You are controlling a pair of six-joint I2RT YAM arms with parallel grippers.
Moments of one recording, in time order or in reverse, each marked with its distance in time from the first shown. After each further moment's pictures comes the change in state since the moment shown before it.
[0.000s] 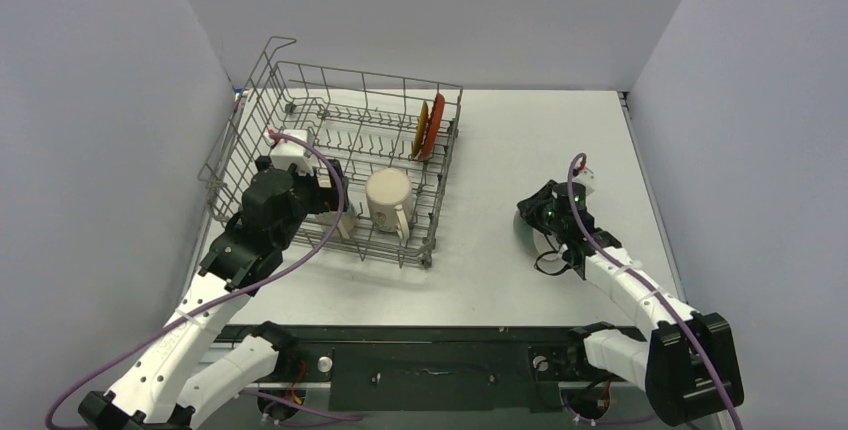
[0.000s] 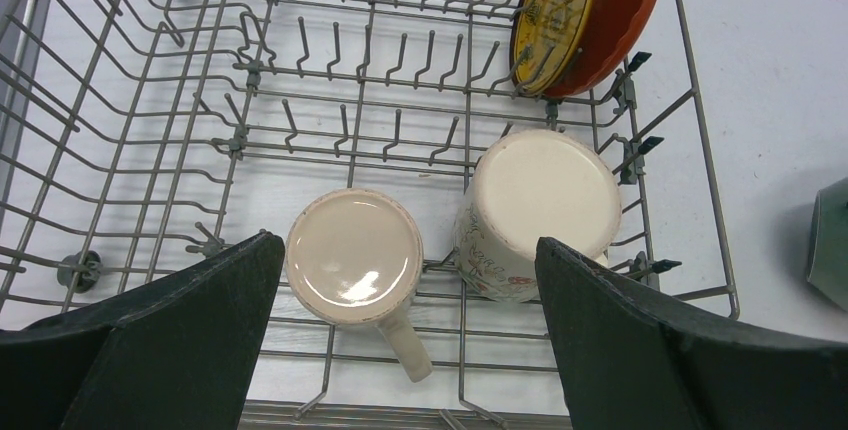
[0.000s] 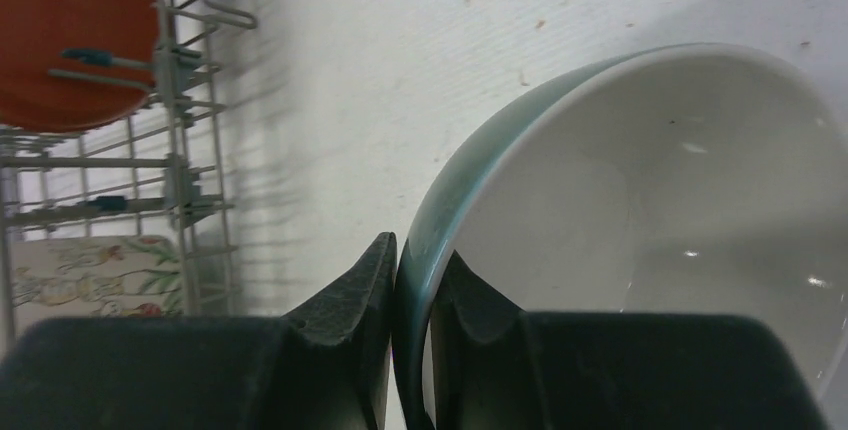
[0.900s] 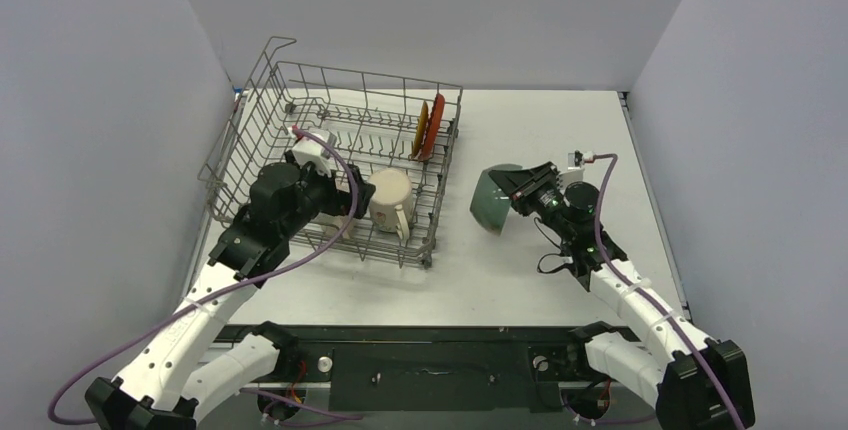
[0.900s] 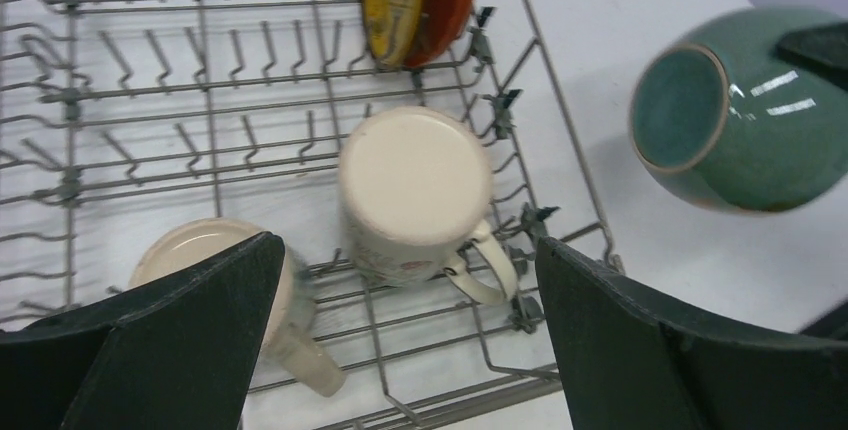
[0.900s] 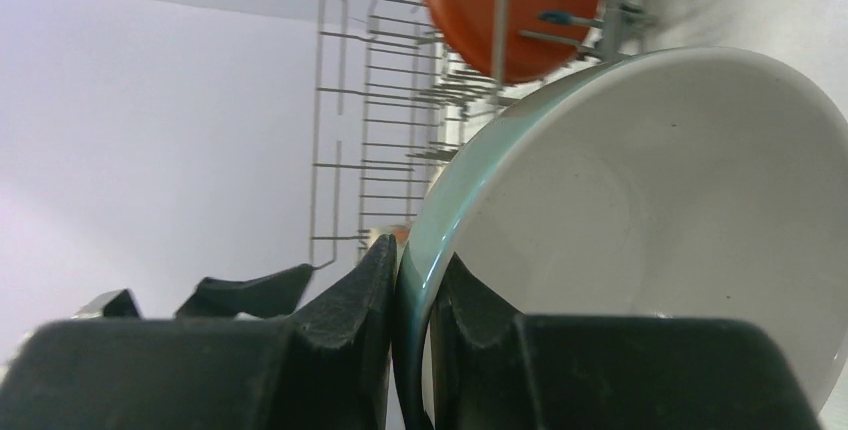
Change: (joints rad) left arm 0.008 0.048 -0.006 0.060 0.258 0.002; right arm 0.056 -0.124 -0.047 0.380 -0.338 0.523
